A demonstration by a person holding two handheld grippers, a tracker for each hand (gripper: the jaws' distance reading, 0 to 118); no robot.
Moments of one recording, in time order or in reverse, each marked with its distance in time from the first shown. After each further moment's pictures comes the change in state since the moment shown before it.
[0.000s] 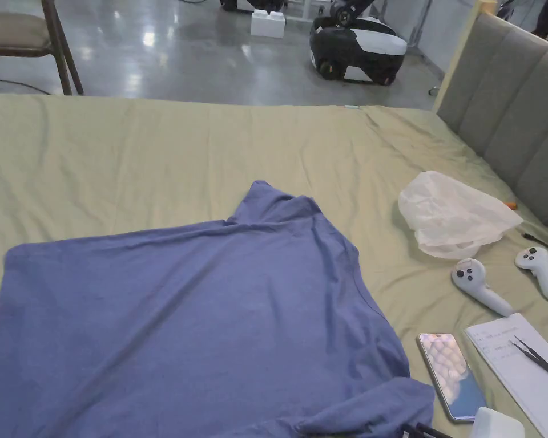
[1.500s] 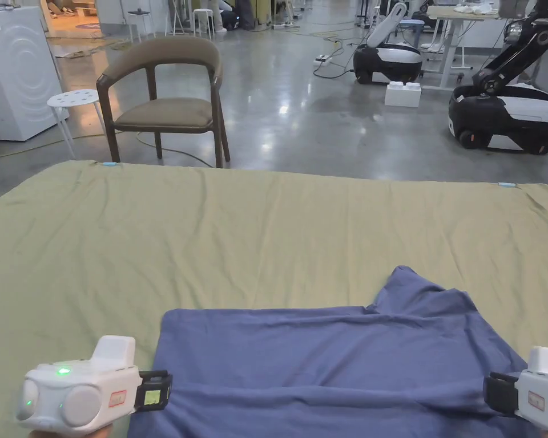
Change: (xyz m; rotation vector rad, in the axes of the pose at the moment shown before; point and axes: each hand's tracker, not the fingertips) left arm -0.078 0.195 -0.034 0.328 0.016 0.114; right arm -0.154 0.198 -0.145 0.160 -0.041 0.376
